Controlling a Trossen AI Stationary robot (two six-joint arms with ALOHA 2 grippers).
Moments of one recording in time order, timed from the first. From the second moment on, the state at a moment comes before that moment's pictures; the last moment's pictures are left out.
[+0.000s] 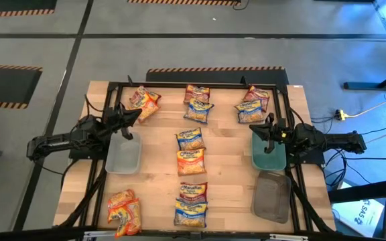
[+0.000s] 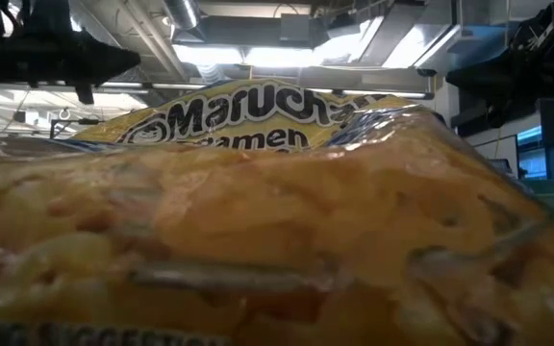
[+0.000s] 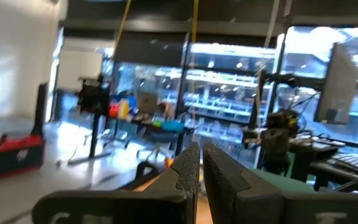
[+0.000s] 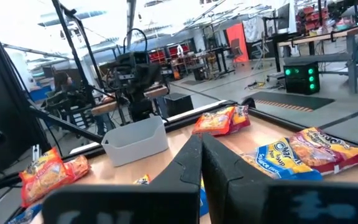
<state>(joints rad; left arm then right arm) 0.23 0.03 0.01 0.35 -0.22 -0.12 0.04 0.01 0.01 0.13 0.25 0.23</state>
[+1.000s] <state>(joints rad) 0.23 0.31 0.01 0.65 -0.01 0.04 0.04 0.55 0.33 0.26 0.32 0.28</state>
